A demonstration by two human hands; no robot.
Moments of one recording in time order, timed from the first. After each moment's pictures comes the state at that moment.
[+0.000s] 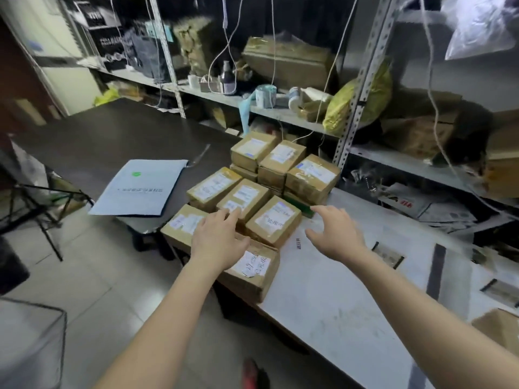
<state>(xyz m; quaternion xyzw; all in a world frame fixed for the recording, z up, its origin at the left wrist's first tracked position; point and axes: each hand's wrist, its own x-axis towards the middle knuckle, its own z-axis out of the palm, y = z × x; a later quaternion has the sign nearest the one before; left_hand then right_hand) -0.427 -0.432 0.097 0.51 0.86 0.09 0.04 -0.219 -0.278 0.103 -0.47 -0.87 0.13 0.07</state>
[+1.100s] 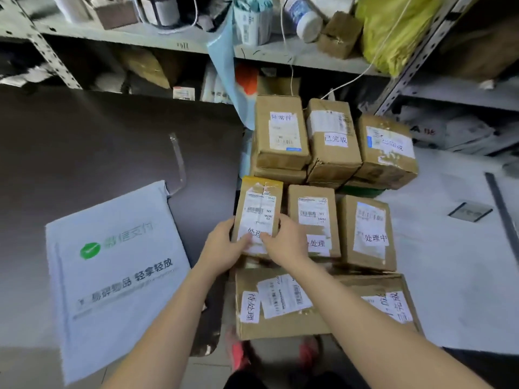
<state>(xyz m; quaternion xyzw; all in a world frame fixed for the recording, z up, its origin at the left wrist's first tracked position) -0.826 -0.244 -0.063 0.54 0.69 0.22 0.44 -0.668 -0.221 -0.045 -0.73 -0.58 0.34 0.12</state>
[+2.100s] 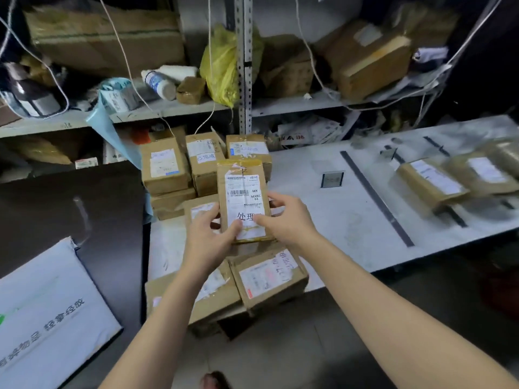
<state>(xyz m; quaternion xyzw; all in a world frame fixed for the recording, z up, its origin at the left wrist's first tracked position) -0.624 -0.326 0.060 0.62 0.55 0.37 0.42 -0.439 -0.340 0.086 -0.70 -0.50 0.36 0.37</state>
